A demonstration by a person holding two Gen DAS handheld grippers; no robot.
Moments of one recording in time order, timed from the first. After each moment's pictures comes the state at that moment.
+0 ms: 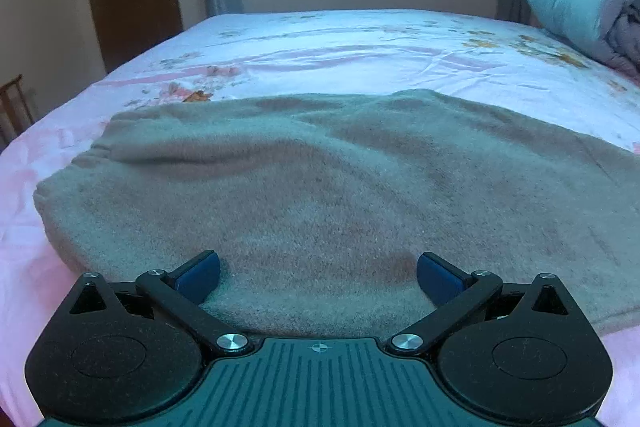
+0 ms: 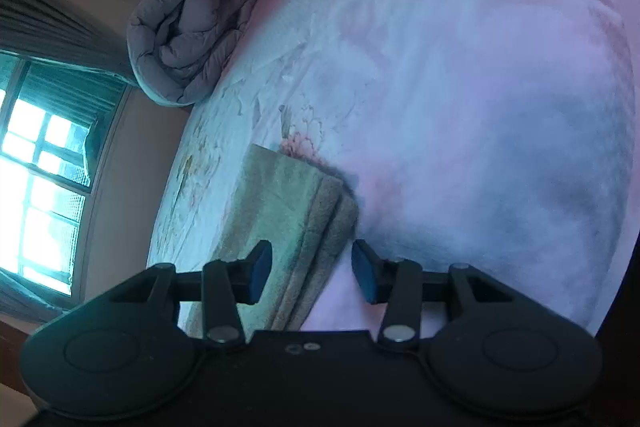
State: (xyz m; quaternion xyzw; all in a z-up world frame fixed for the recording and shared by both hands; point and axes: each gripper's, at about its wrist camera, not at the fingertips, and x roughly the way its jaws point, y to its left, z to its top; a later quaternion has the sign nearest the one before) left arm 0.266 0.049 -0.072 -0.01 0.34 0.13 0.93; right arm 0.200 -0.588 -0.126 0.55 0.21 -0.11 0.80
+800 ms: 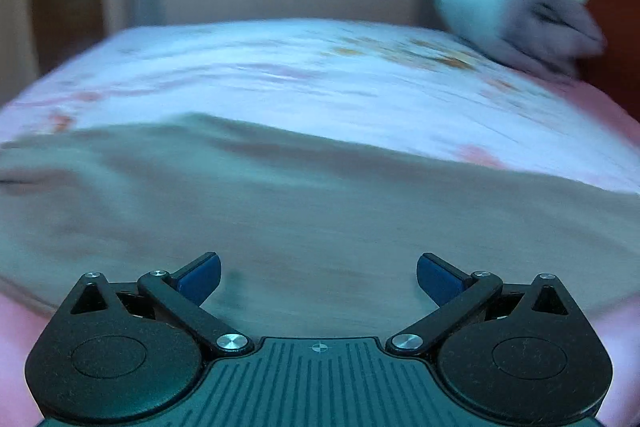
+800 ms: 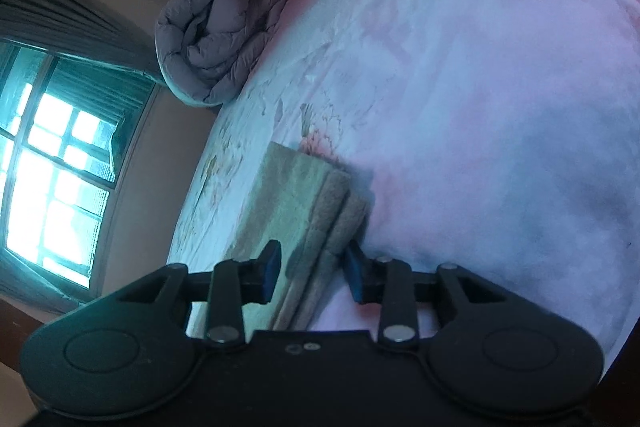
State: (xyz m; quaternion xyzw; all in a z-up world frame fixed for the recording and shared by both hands) left arm 0.270 -0.150 -0.047 -0.03 0.34 0.01 0.94; right arm 0.190 -0.585 -0.133 0.53 0.19 -0.08 0.82
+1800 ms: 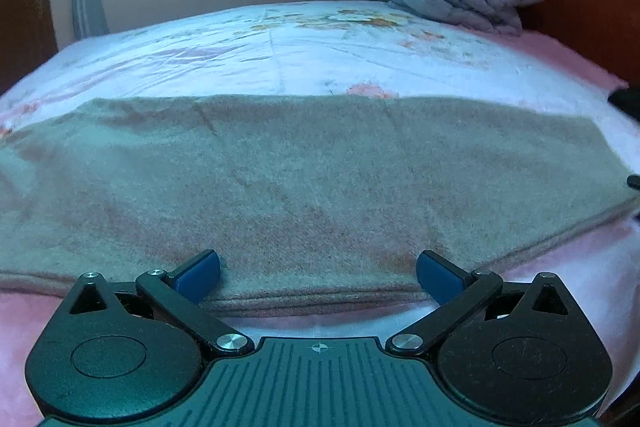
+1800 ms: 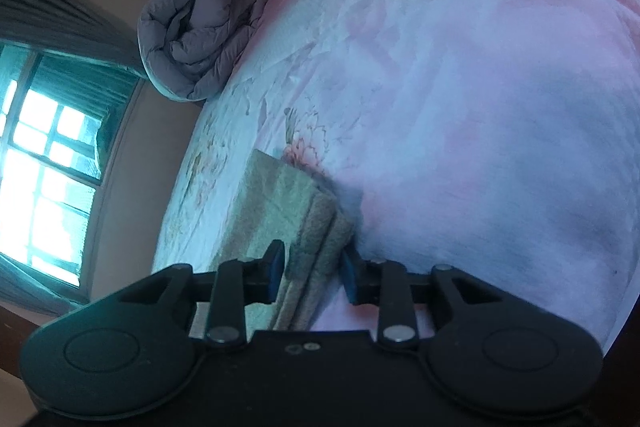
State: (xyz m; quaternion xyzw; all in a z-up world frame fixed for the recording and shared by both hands) left arm 0.257 -0.228 -0.080 0.03 0.34 -0.03 0.94; right arm 0.199 -0.595 -0.127 0.53 0.22 -0.10 0.82
